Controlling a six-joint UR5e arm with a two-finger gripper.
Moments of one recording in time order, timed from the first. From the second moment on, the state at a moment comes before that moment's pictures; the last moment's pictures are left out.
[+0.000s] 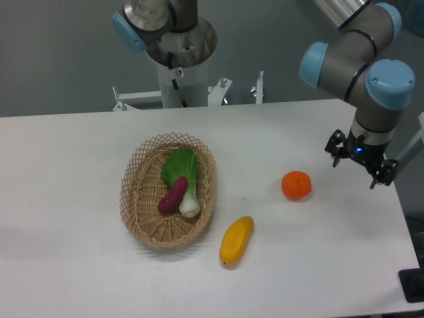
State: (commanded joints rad) arm 2.80 -2.03 -1.50 -1.04 1.57 1.55
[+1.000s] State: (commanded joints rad) arm 2.75 -1.90 -1.70 -1.04 1.42 1.45
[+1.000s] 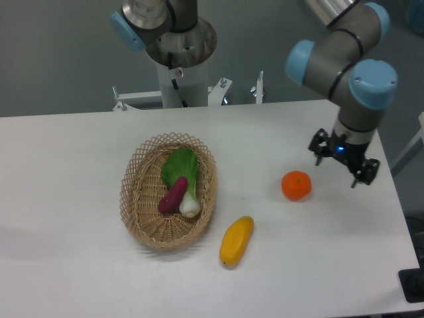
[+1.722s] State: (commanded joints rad) arm 2.51 -1.81 -1.83 -1.04 1.37 1.18
